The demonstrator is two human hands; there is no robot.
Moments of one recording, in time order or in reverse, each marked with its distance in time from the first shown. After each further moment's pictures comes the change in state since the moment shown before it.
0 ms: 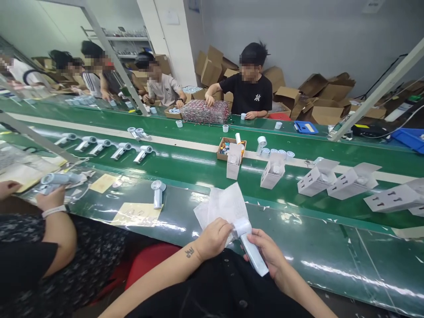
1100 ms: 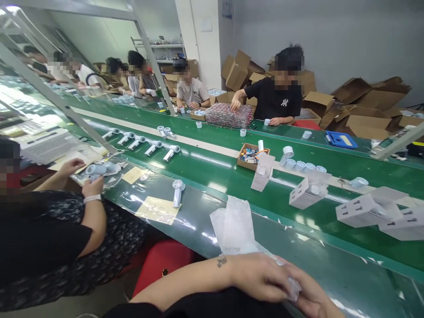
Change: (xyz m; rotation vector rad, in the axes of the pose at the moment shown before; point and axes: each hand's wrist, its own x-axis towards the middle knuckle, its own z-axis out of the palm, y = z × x) left_hand 0.058 0.035 -0.017 -0.881 -0.390 -0.175; right_hand 0.005 -0.009 -0.033 0.046 -0.189 0.229
